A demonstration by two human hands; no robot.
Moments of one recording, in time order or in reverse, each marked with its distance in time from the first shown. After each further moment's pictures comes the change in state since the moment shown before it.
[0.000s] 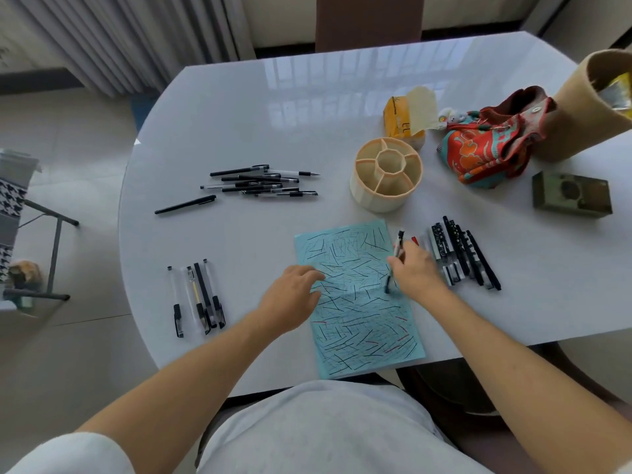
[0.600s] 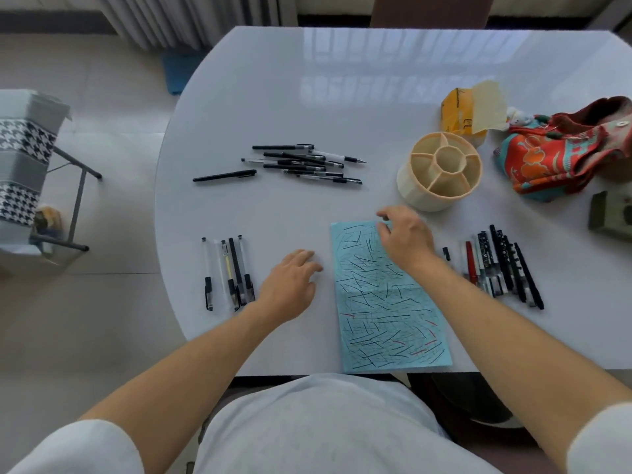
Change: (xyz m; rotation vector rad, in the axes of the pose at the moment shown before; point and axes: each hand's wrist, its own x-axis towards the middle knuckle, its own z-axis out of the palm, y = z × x) left_hand -0.026 -0.063 -0.004 -0.002 0.017 -0.131; right_hand 0.042 -0.095 0.040 -0.198 0.072 -0.375
